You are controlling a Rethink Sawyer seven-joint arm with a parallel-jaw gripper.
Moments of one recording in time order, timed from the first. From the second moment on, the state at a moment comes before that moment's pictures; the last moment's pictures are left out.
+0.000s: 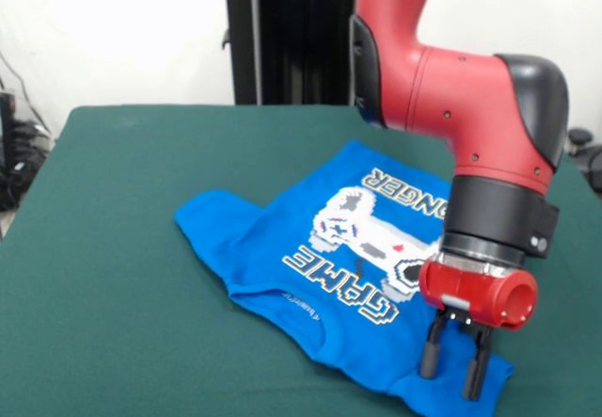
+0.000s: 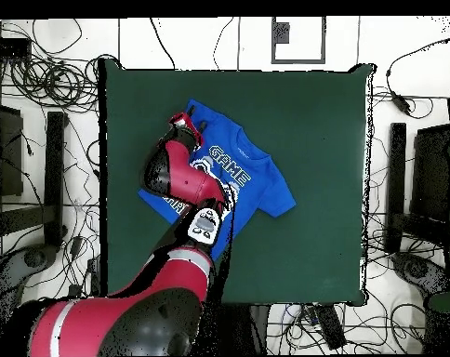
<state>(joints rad) 0.24 -0.10 -0.26 1.35 0.59 -0.34 2.54</state>
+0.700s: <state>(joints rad) 0.21 -0.21 -0.24 1.46 0.51 -0.28 2.54</state>
